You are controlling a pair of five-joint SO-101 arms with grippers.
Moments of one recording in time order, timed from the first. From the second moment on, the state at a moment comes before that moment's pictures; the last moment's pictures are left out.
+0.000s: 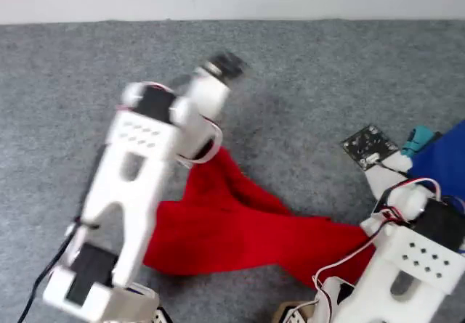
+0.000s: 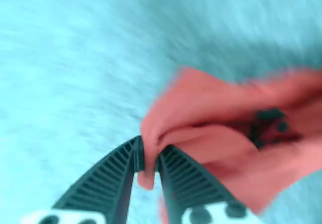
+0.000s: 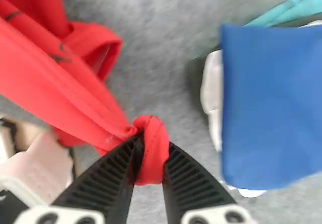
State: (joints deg) left arm 13.8 -5.1 -10.0 99.1 -9.3; right arm 26.7 -48.8 26.8 100.2 59.0
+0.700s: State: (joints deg) left arm 4.7 -12.2 -42.1 99.6 -9.3; right arm 9.6 -48.8 18.3 79.8 46.3
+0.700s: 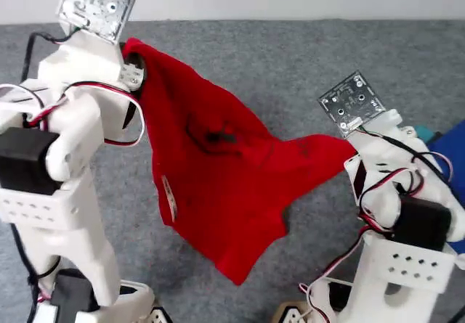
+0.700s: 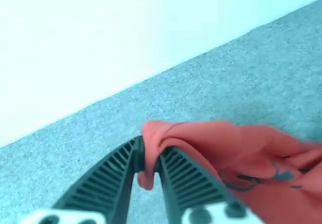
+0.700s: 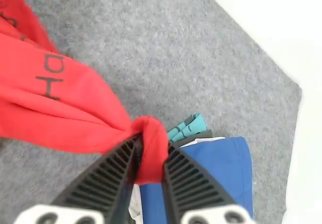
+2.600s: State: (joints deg) left arm 49.7 -5.1 27.0 92.7 -10.4; right arm 12.2 -46.2 39.4 64.5 45.9
